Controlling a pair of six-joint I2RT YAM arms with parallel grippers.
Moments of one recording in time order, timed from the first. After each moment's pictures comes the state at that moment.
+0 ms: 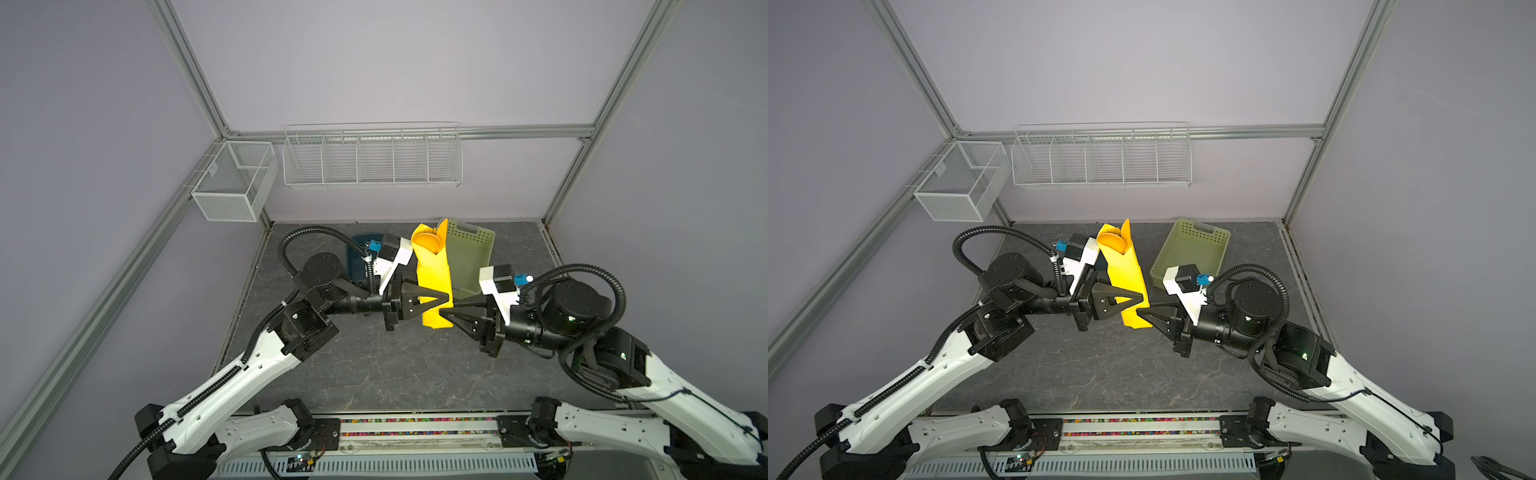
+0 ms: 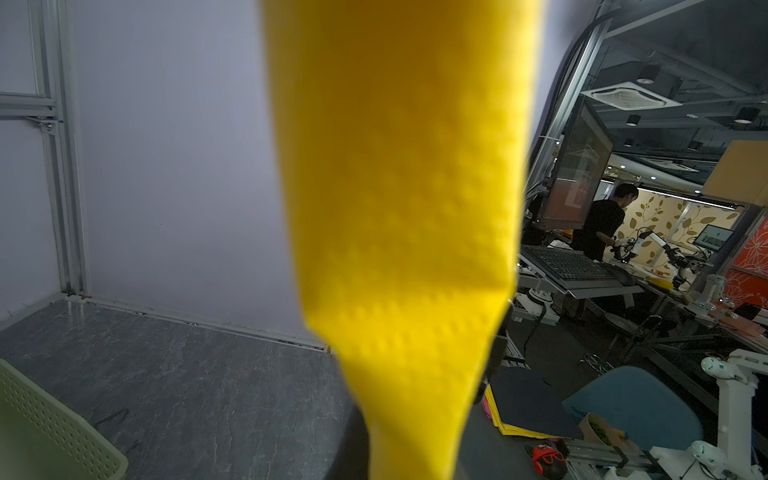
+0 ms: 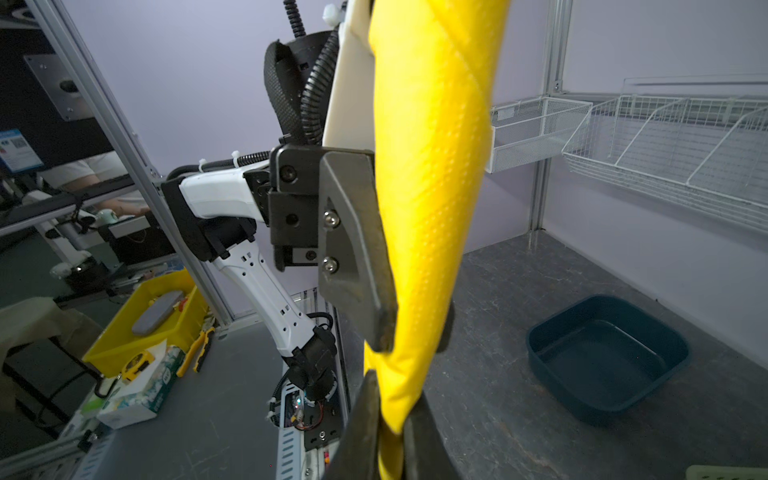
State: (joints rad) left arm -0.90 1.08 1.19 0.07 0.79 -0.39; right arm 1.07 0.86 1.19 -0.38 -0.26 0.14
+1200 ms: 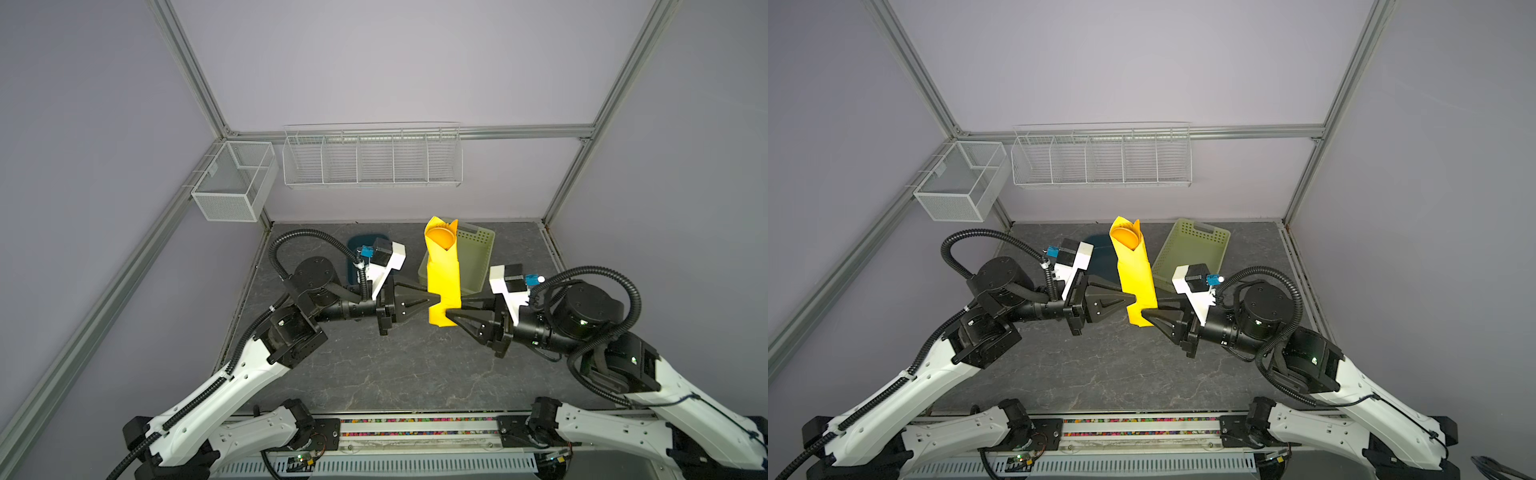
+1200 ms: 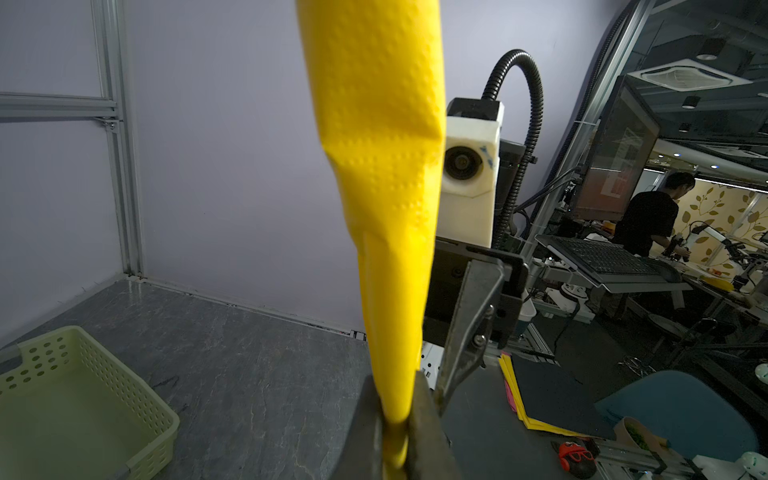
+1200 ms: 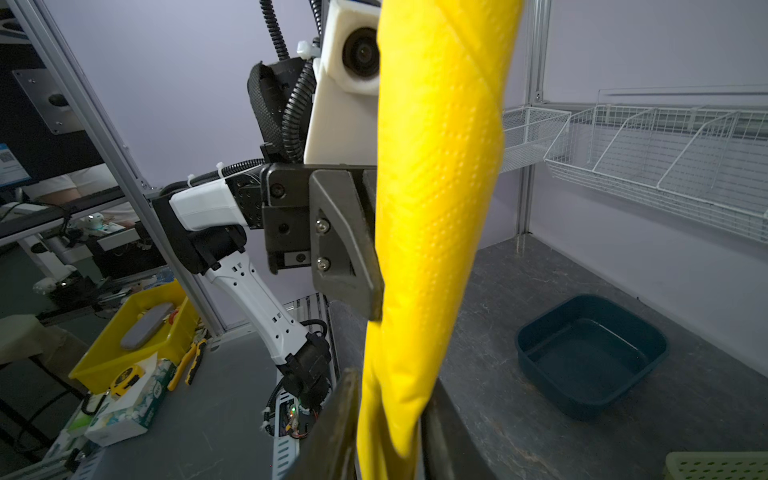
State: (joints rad) left arm -0.90 1.01 1.20 -0.07 0.71 -0.31; right arm 1.07 0.83 1.19 -0.40 -0.22 0.15
